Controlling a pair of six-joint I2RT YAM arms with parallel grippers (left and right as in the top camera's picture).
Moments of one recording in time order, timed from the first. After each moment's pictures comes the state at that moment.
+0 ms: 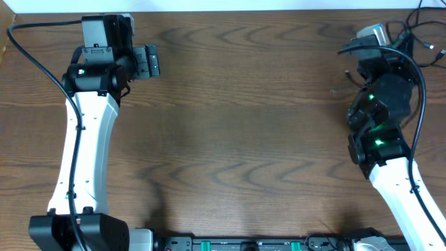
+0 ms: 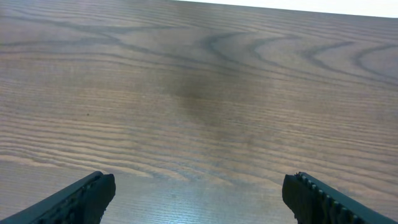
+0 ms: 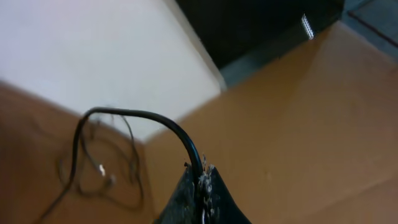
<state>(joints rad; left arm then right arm) 0.03 1.56 1.51 -0.78 -0.01 -0.05 0.19 1.21 0.87 0.39 0.81 -1.02</state>
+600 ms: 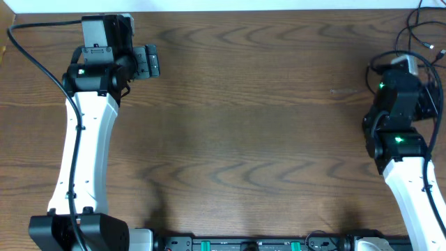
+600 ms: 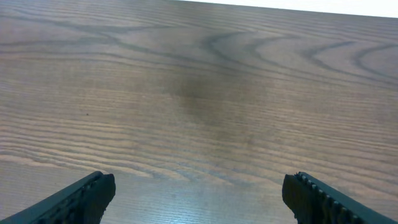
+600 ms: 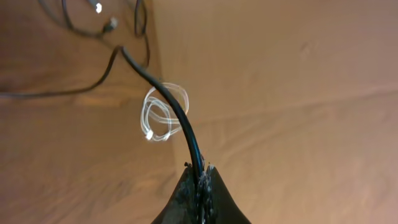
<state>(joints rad) 0.03 1.56 1.51 -0.78 -0.01 -0.05 0.01 1.21 0.87 -0.20 0.98 -0.70</state>
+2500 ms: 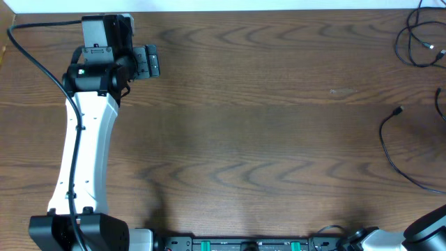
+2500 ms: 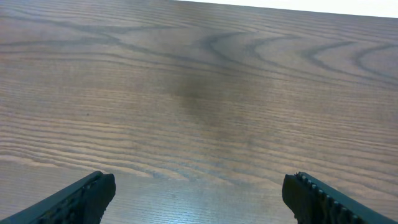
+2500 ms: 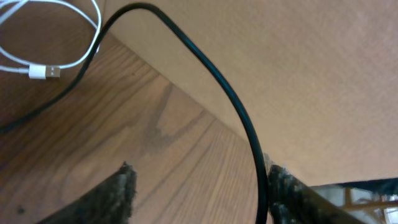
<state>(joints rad) 0.03 1.56 1.51 -0.78 -0.01 -0.05 -0.93 1.58 0.87 0.11 0.43 -0.29</state>
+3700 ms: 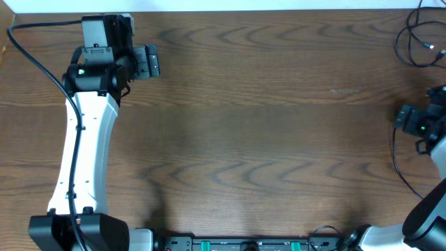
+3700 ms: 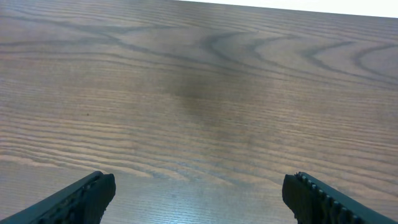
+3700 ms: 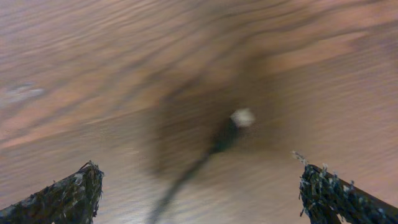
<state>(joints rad) 0.03 1.56 1.51 -0.78 -0.01 -0.05 -0.61 1.63 0.87 -0.12 -0.22 -0.21</state>
